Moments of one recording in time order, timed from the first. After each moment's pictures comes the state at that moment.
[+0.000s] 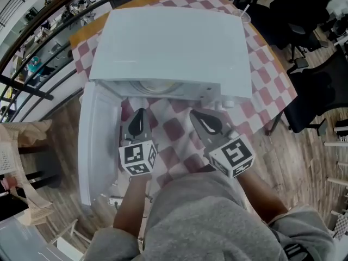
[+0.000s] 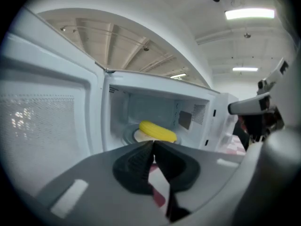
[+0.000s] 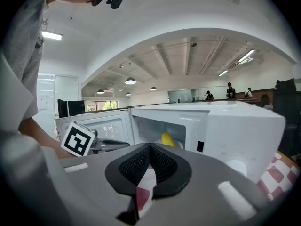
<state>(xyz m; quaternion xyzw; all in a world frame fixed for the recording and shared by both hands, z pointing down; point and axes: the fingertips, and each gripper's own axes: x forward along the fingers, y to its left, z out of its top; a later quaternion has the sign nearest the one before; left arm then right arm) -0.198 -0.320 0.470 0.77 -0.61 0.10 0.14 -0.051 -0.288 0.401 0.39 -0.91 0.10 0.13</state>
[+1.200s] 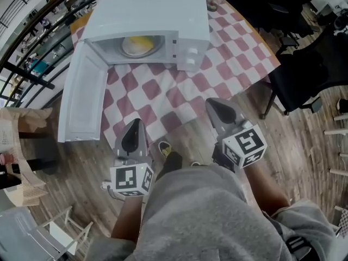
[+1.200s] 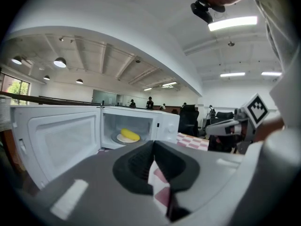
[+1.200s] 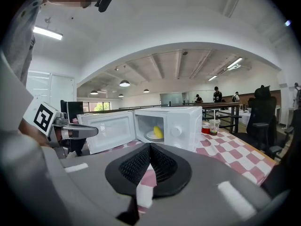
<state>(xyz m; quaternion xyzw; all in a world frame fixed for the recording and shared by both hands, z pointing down) -0.109 -0.092 0.379 0.79 -0.60 0.07 0.10 0.084 -0.127 0.383 0.44 -0.88 0.09 0.12</state>
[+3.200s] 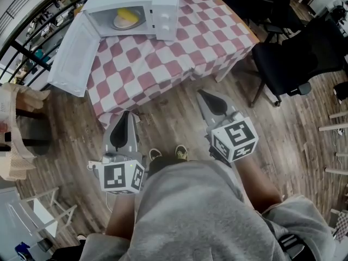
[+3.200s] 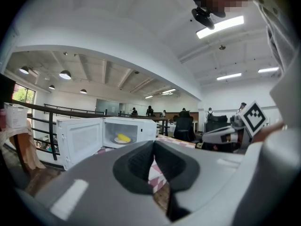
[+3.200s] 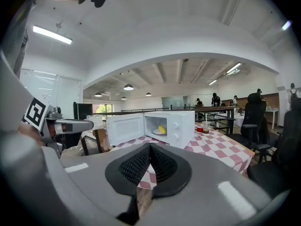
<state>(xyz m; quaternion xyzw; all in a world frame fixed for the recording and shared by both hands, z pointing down) -0.022 0.101 0.335 0.78 -0.62 0.04 0.05 0.164 0.048 0.365 0.44 -0.89 0.07 0.11</state>
